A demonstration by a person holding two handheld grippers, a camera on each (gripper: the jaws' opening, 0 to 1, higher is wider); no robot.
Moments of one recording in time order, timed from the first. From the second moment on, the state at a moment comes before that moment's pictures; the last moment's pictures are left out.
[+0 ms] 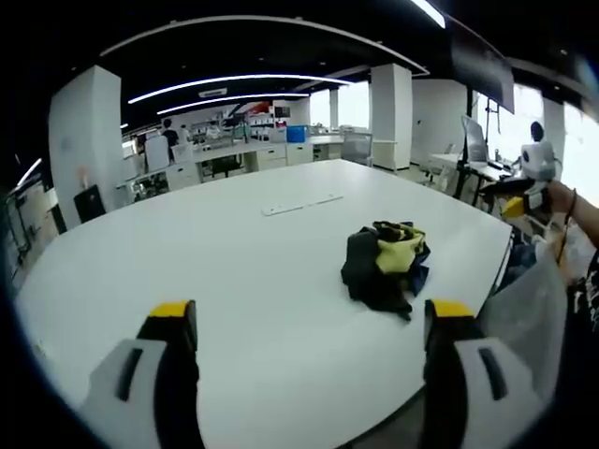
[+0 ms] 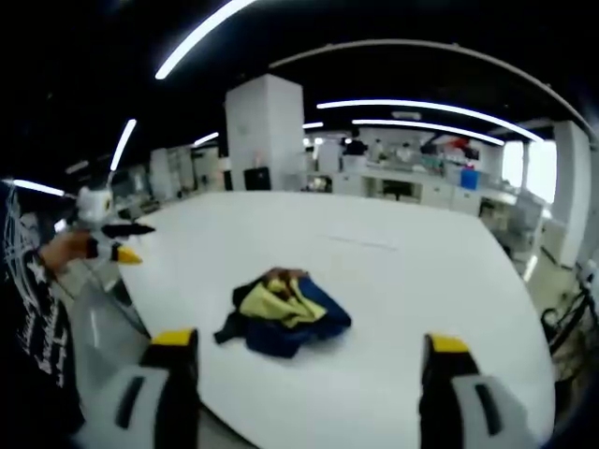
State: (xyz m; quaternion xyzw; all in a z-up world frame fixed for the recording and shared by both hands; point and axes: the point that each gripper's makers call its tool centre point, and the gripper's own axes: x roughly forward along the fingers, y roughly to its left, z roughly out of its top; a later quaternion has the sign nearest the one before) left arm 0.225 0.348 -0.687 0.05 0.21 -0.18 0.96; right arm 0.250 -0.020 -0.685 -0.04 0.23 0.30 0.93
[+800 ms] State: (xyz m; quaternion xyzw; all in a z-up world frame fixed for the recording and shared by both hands) left arm 0.227 0.348 -0.689 0.05 0.21 -0.18 0.96; right arm 0.255 -0.024 -0.688 -0.05 0.23 0.30 0.93
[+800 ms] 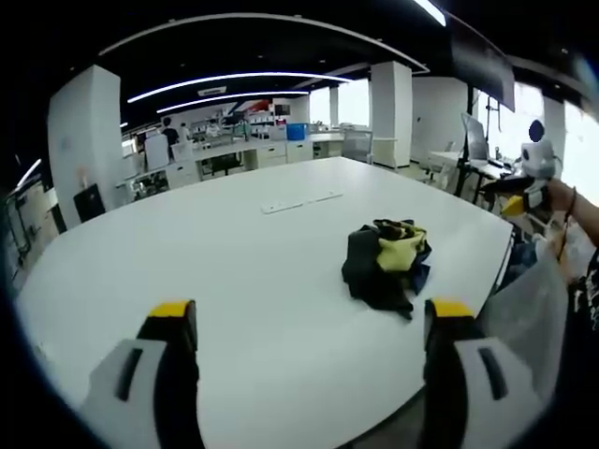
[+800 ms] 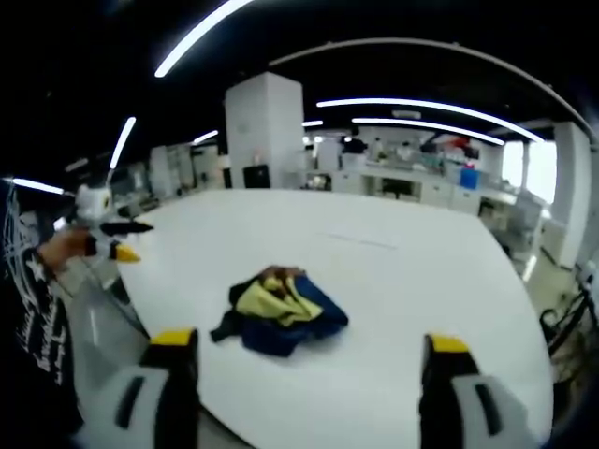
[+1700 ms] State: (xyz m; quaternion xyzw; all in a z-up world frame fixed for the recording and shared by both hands) left arm 0.248 0.329 -0.692 0.05 0.21 -0.21 0.95; right arm 0.266 -0.012 -0.692 -0.05 0.22 0.32 0.92
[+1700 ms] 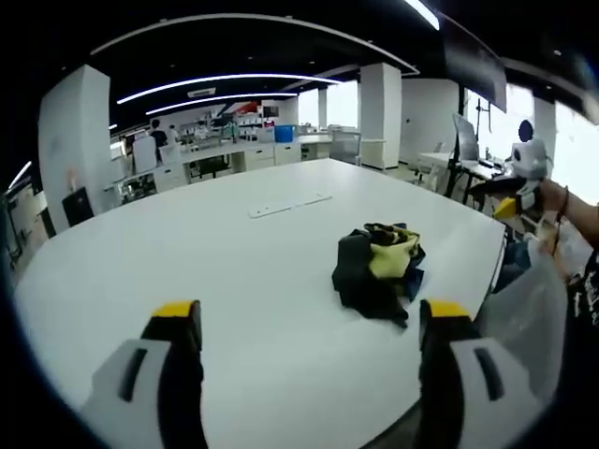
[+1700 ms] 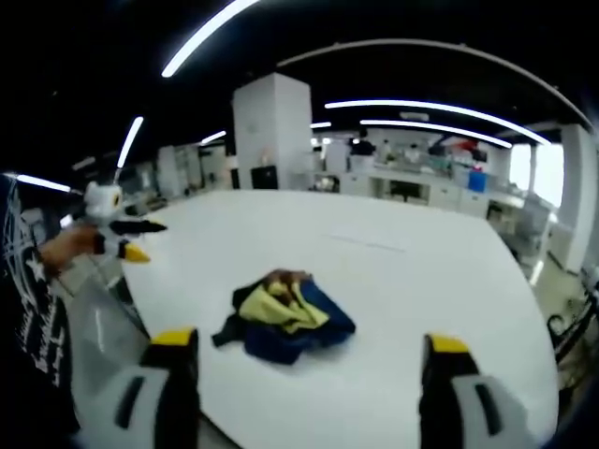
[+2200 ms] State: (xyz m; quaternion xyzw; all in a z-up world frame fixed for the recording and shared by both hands) left arm 0.281 0.300 -0.695 -0.01 0.19 -0.27 0.94; right arm 0.296 0.007 -0.700 -0.05 0.22 0.35 0.91
